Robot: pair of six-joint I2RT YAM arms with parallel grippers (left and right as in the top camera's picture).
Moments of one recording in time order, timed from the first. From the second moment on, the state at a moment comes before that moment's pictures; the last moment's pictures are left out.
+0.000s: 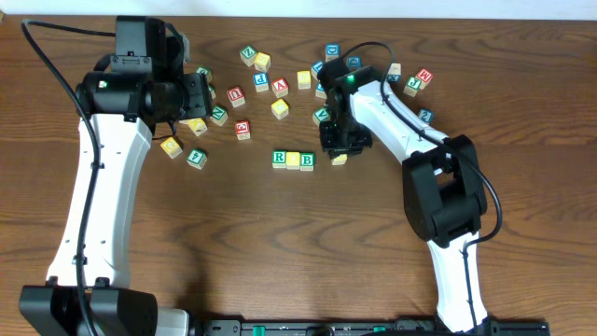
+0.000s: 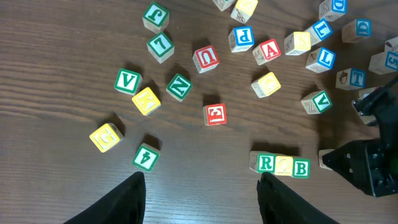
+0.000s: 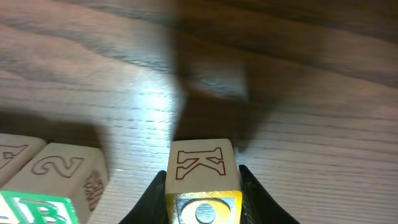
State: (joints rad) left arm -0.04 1.60 1.61 -1.05 0.12 -0.17; right arm 0.46 2.29 1.84 -1.14 -0.10 0.35
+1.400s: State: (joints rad) left arm -0.04 1.60 1.61 -1.05 0.12 -0.17; right arm 0.53 2.23 1.84 -1.15 -0.10 0.36
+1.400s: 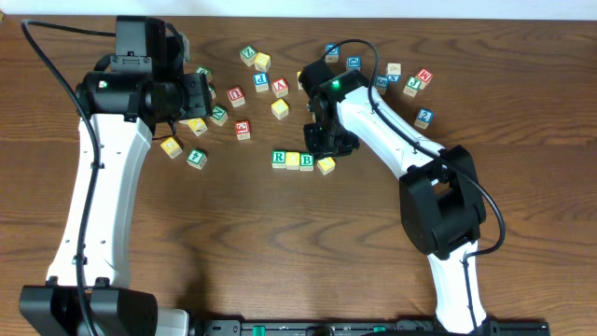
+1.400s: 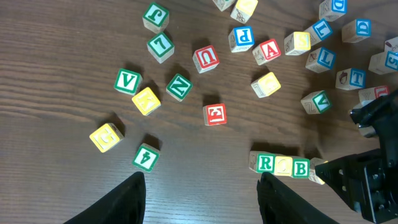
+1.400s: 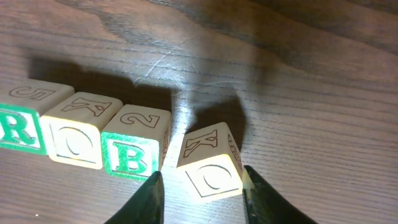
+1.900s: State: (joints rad) left arm -0.04 1.60 1.61 -1.05 0.12 -0.17; right arm 0.49 2.15 1.86 -1.23 -0.06 0.36
